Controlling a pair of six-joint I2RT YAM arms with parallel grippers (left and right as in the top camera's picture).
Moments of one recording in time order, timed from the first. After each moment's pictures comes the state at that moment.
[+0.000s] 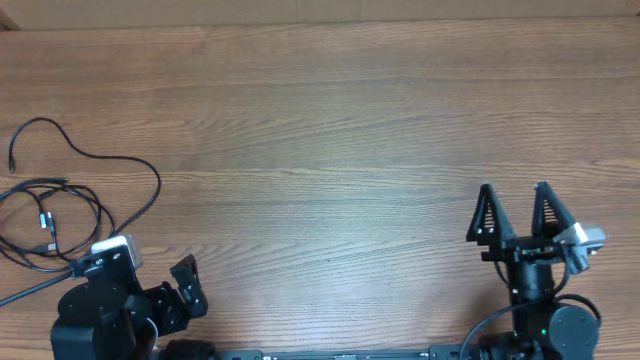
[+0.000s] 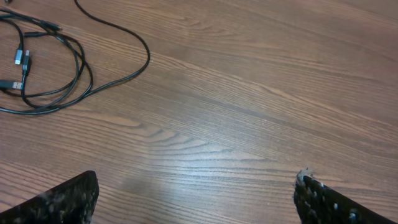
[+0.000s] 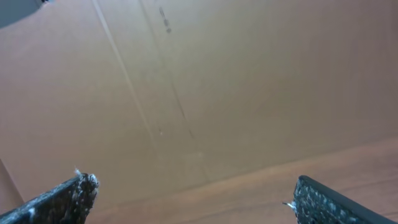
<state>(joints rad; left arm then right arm) -0.08 0.54 1.18 -1.39 -0.11 -0.37 0.12 0.06 0.22 0.08 0.04 0.38</state>
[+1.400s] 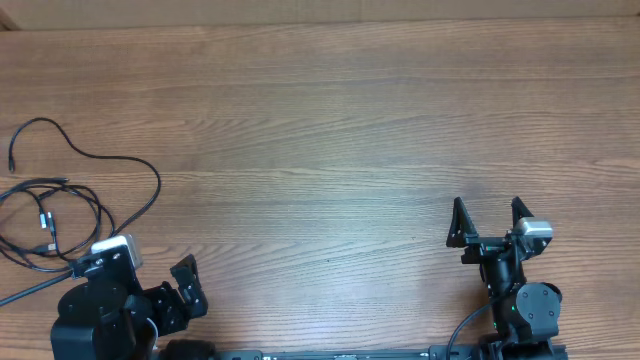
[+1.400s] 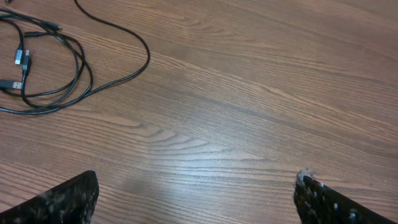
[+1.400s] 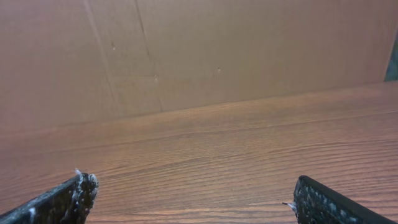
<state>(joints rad) -0.08 0.54 1.18 -1.39 -0.11 -0.37 0.12 0.01 0.02 -0.02 0.07 0.17</state>
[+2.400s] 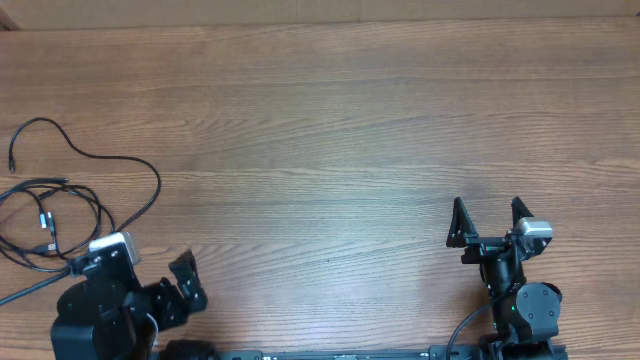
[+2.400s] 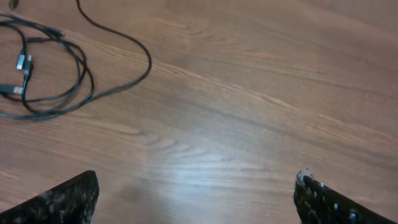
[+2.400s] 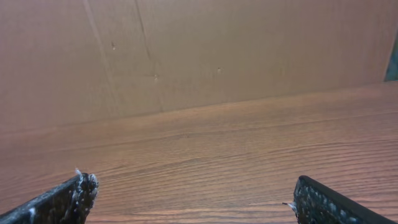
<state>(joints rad) -0.06 0.54 1.15 -1.35 -0.11 -0.37 0.12 0.01 0.02 -0.02 0.07 0.17</state>
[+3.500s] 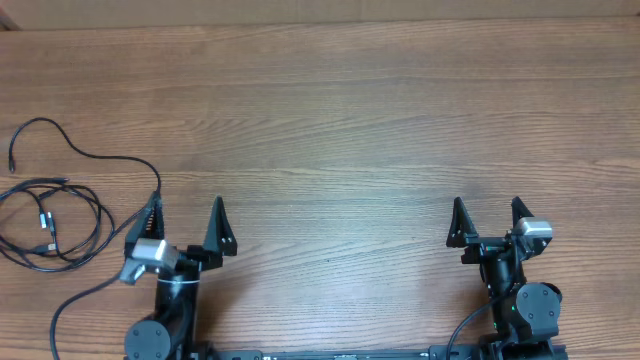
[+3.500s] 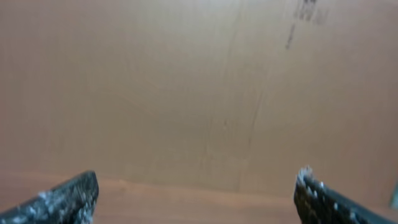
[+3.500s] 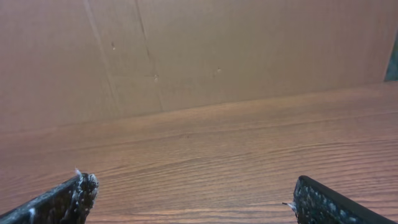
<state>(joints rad) -0.01 0.04 0.04 0.33 0.09 -0.24 0.12 0.01 0.02 -0.02 0.07 0.17</state>
